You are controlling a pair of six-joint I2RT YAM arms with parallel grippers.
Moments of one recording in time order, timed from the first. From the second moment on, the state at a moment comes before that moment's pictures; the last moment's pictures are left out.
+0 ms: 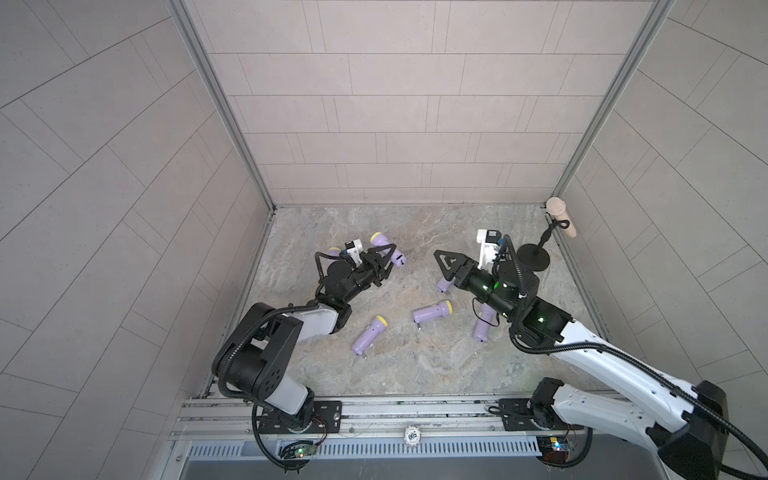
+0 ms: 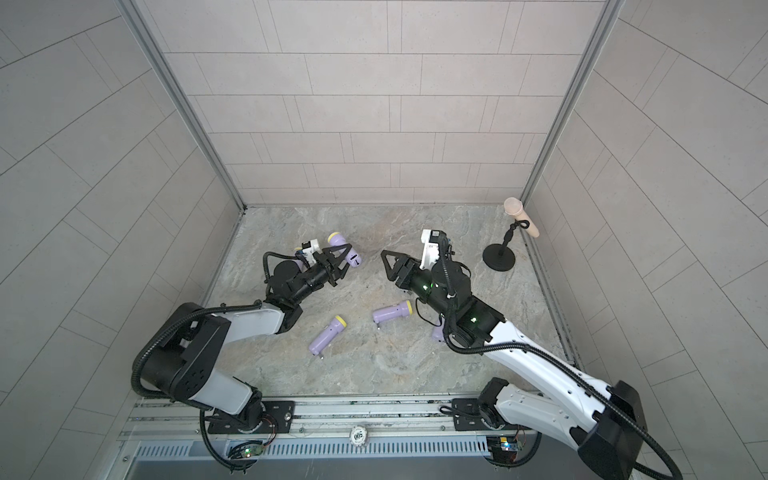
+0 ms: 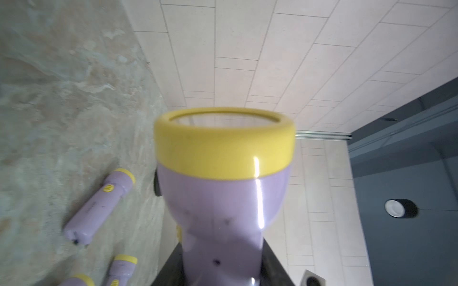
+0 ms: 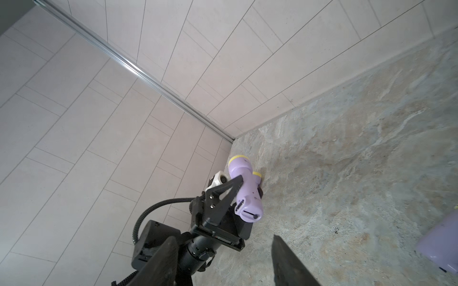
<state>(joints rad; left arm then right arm) -0.42 1.54 0.56 0.98 0.39 -1.60 0.72 0.97 0.82 0.05 0.08 0.90</state>
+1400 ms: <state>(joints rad) -0.28 1.92 1.46 -0.88 -0.01 -0.44 0.73 0.74 0.84 -0.45 0.16 0.55</state>
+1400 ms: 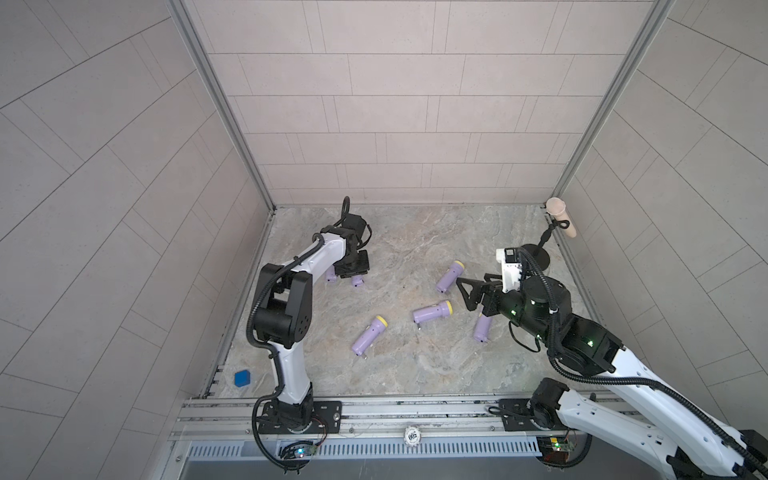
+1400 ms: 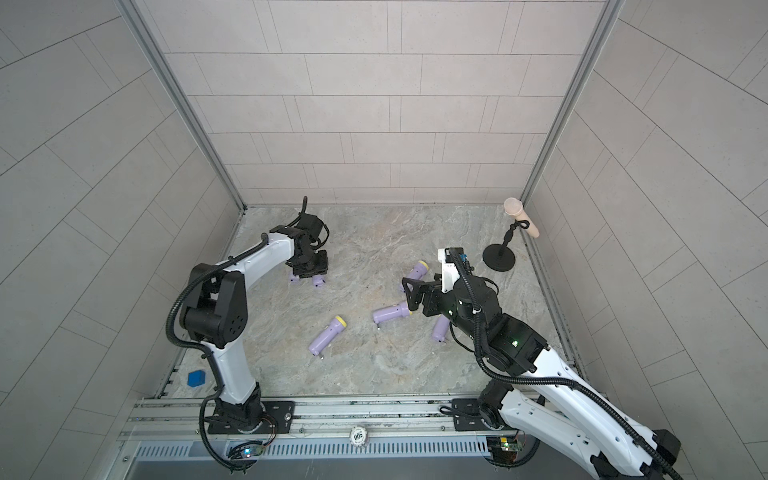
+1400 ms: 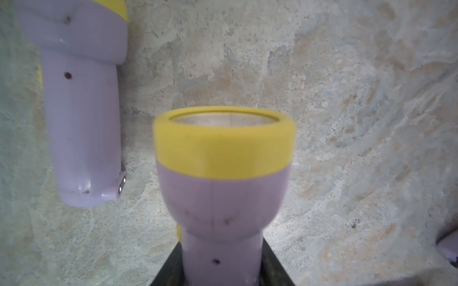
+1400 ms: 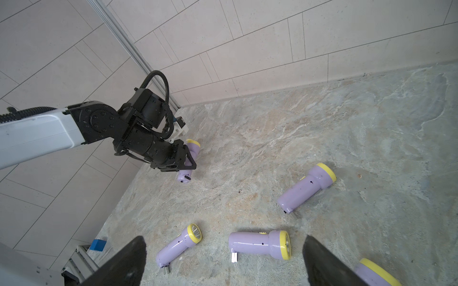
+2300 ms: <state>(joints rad) -0.28 2.13 1.61 -0.89 -0.11 -0.37 0.73 0.72 0.81 -0.43 0.14 0.56</state>
